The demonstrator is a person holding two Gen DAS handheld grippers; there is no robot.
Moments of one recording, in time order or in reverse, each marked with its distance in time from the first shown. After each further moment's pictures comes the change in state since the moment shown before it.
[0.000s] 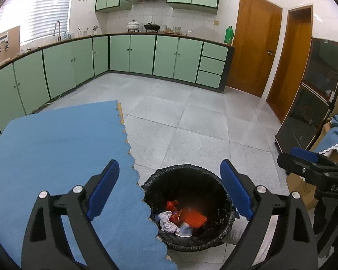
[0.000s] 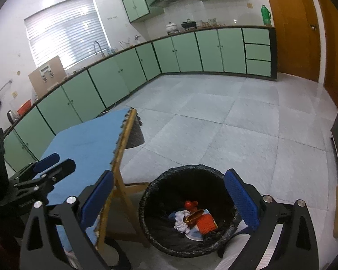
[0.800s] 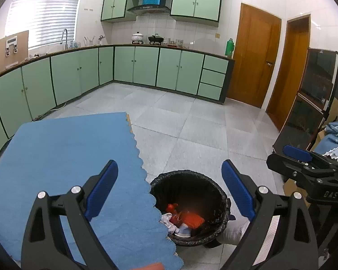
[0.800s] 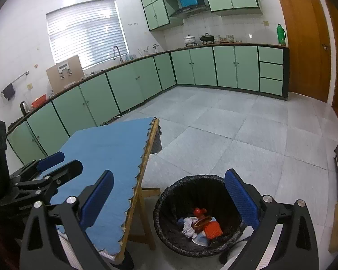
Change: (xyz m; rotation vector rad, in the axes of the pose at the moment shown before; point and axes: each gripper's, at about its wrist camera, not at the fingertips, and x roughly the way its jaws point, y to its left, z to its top) left arm -0.067 0.003 -0.005 -0.023 -0.075 0.007; right arm -0.047 0.051 -0.003 -0.088 -0.068 0.057
